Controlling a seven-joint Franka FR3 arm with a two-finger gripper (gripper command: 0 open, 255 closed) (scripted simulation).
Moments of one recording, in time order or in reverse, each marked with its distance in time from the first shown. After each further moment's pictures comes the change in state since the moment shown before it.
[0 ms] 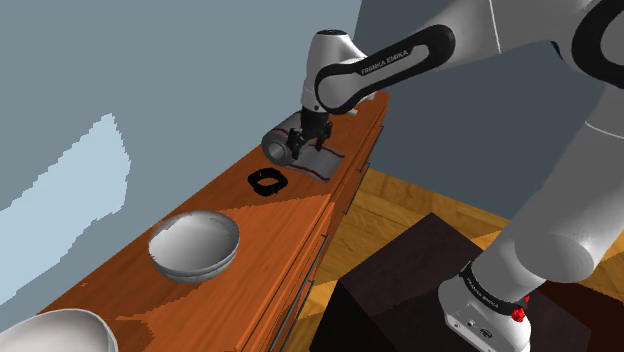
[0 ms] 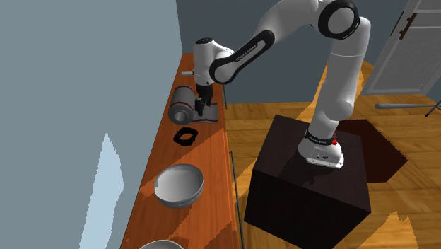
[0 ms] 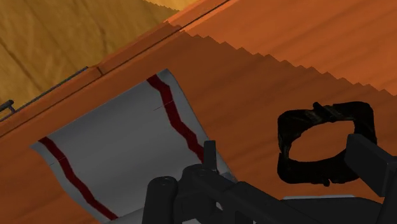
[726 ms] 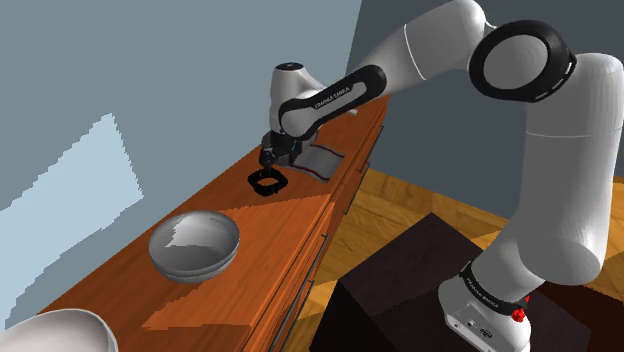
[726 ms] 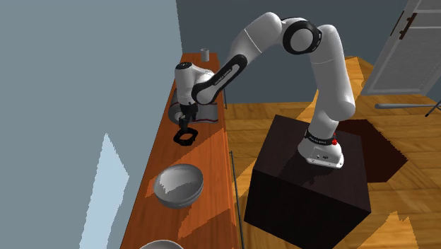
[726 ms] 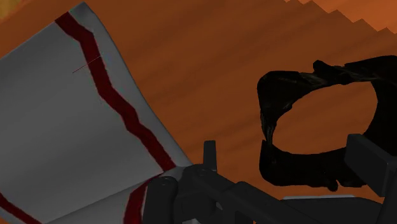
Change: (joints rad) arm 0.075 0.361 -0.021 0.283 -0.114 0.056 0.110
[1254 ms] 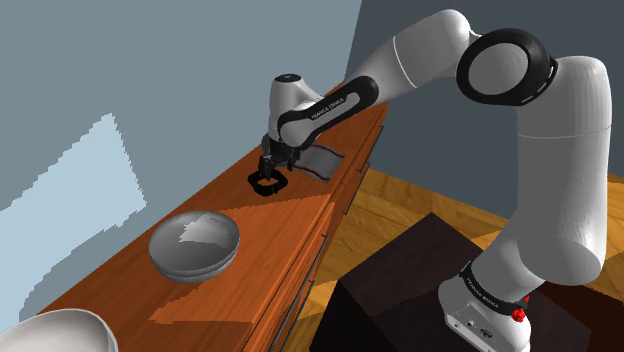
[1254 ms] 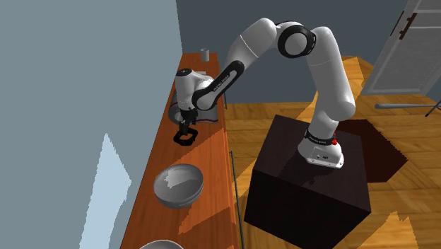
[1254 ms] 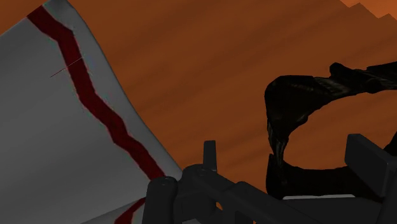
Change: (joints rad) arm 0.005 0.057 -0.010 0.009 -0.014 0.048 0.008
